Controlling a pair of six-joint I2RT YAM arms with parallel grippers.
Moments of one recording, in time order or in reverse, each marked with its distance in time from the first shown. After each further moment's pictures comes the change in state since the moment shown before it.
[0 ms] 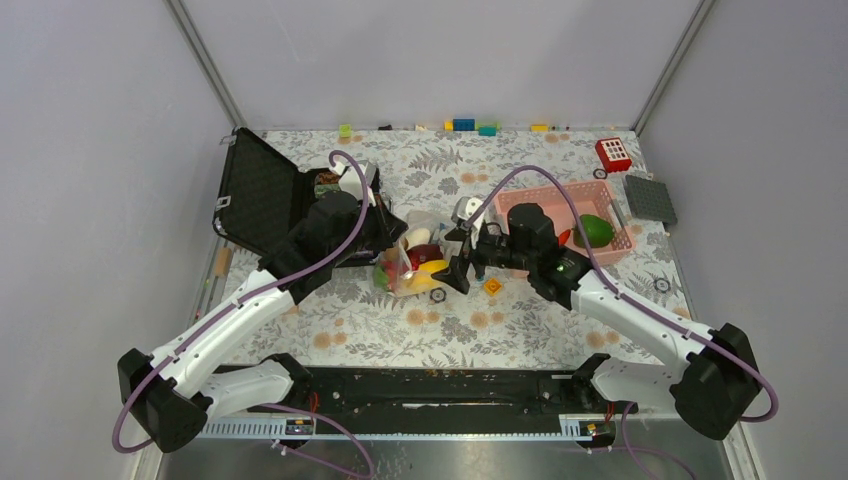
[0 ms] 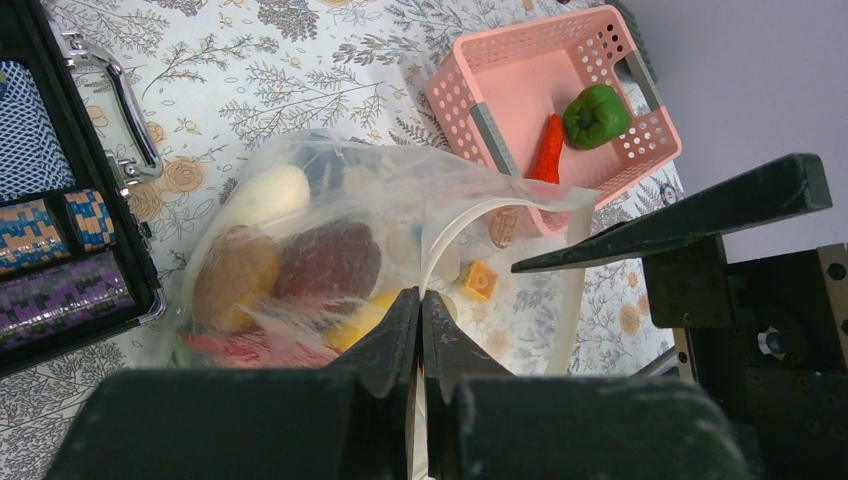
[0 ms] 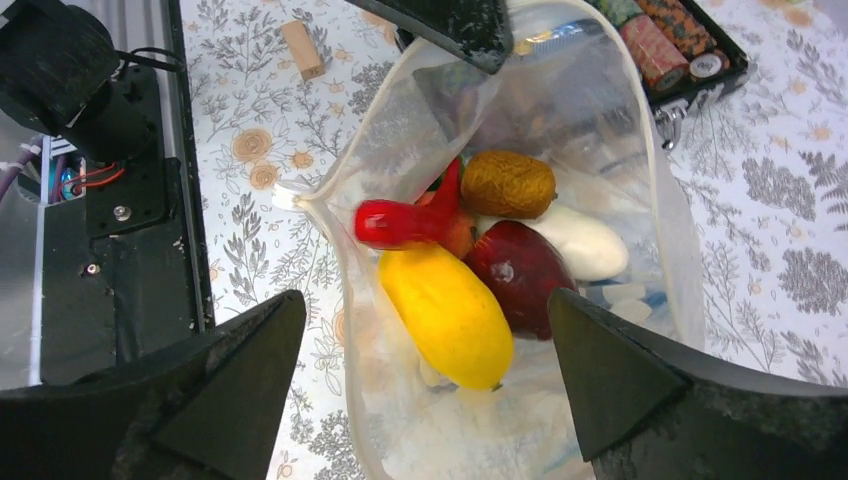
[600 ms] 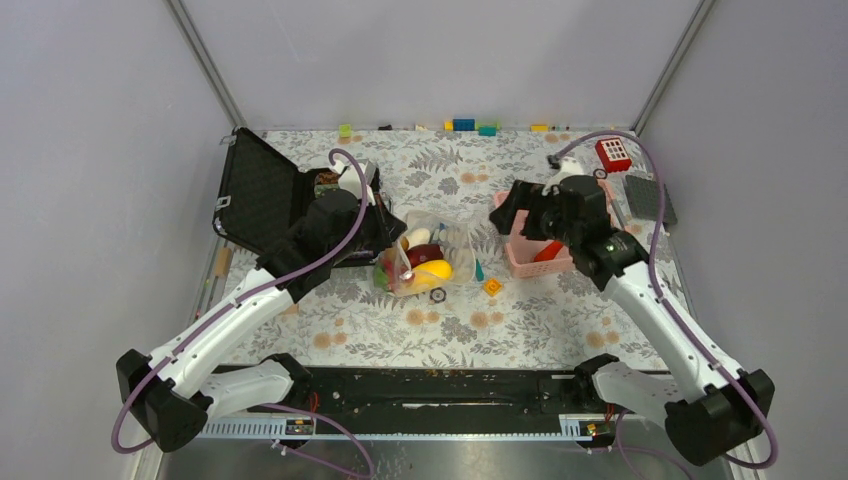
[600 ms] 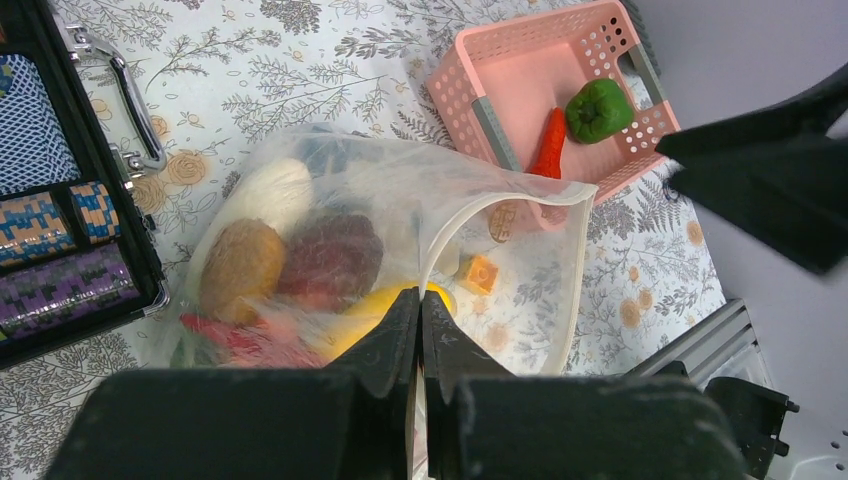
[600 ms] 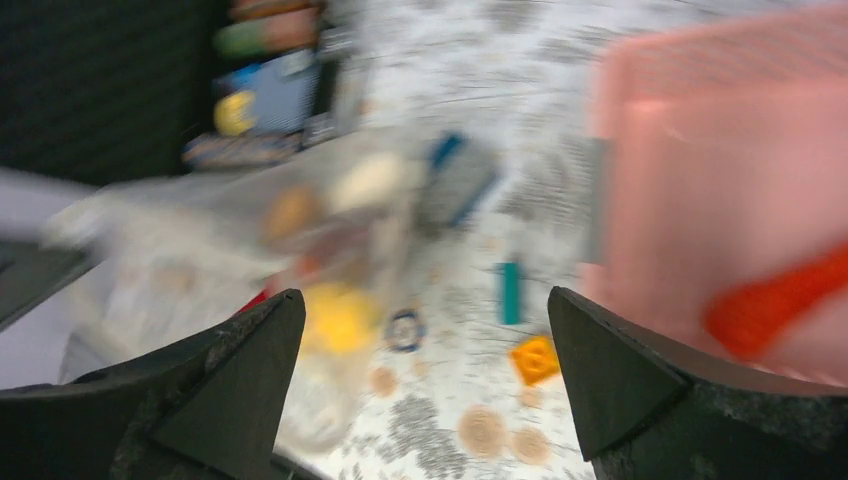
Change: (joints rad) left arm 0.000 0.003 0.027 -0.042 0.003 0.001; right arm -0.230 -0.122 0.177 -0.399 0.372 0.649
